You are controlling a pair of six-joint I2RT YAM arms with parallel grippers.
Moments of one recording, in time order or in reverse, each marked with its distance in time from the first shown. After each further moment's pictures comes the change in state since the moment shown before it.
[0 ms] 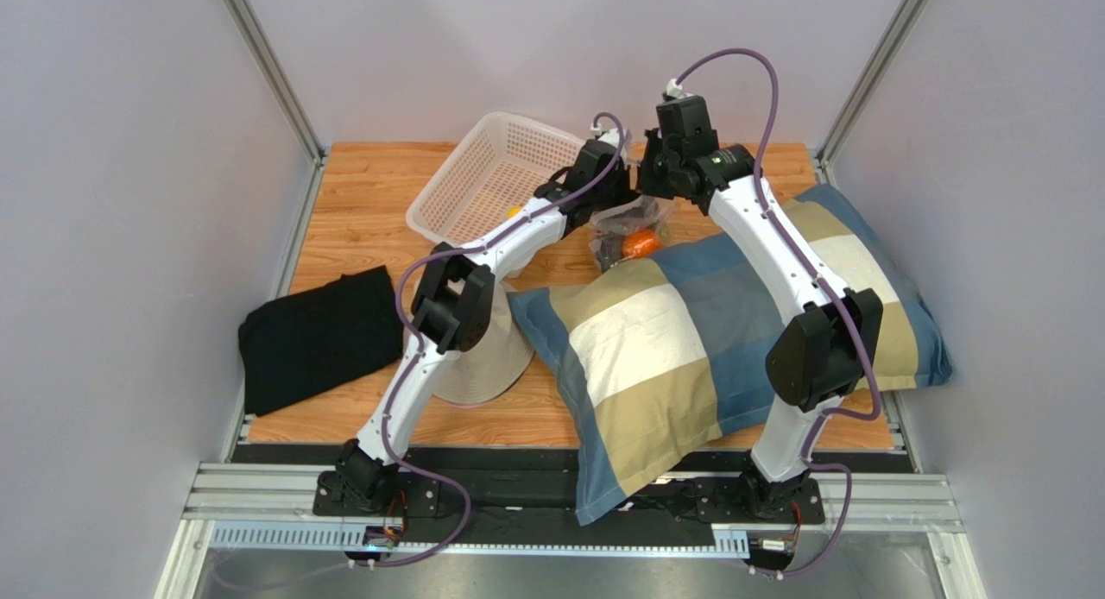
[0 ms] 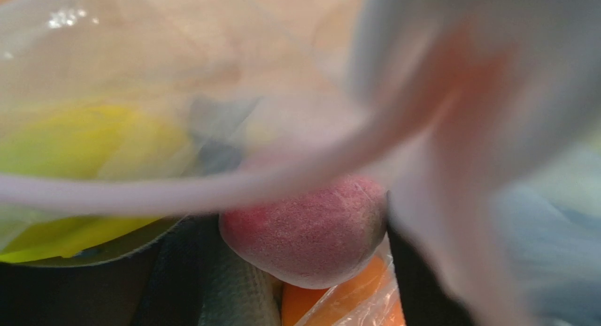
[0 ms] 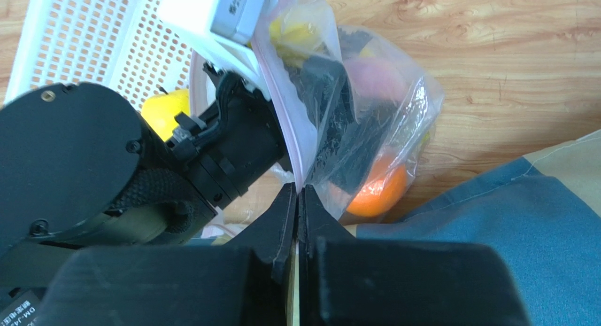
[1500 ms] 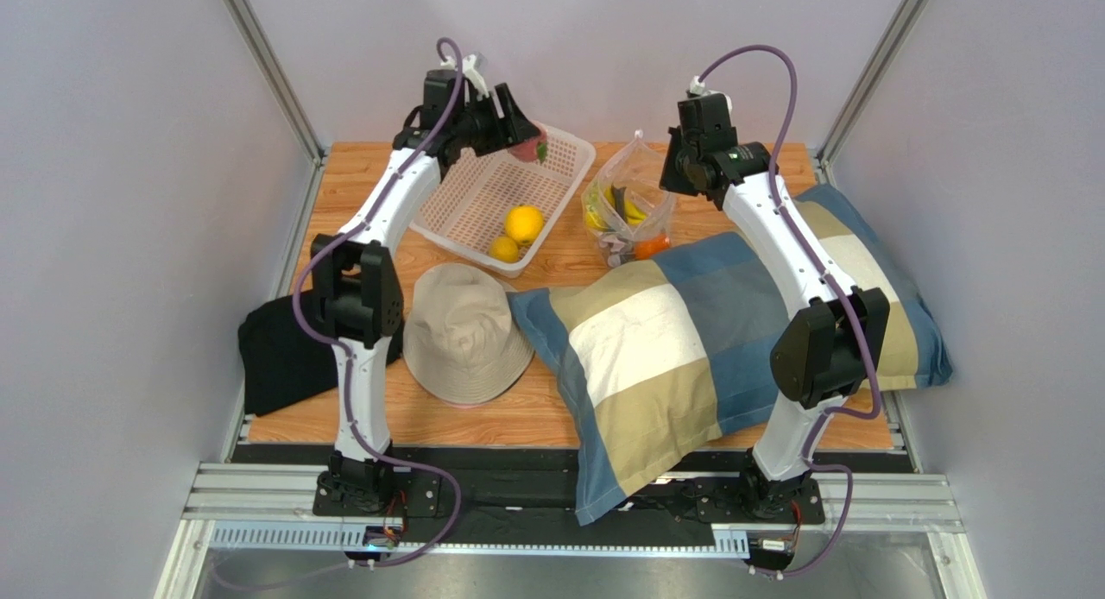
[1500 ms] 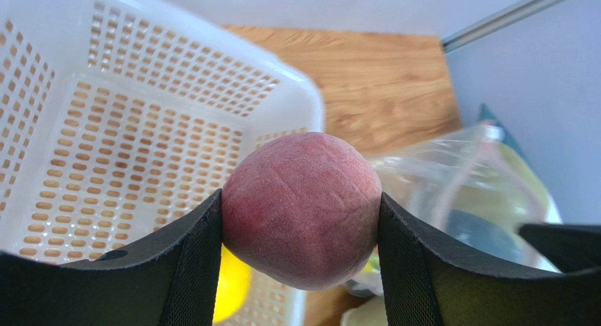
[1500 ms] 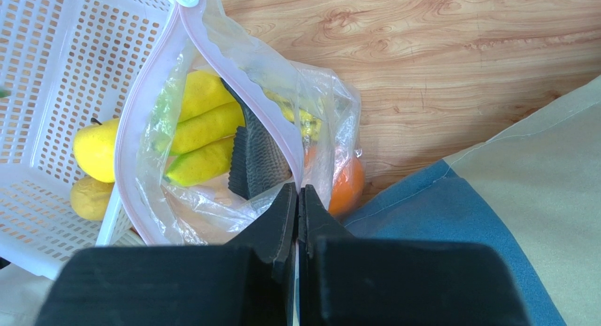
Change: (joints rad) left arm 0.387 -0.418 -0.235 -0.064 0.274 -0.032; right arm -0.084 0.002 -0.016 -0.003 0.071 -0.064
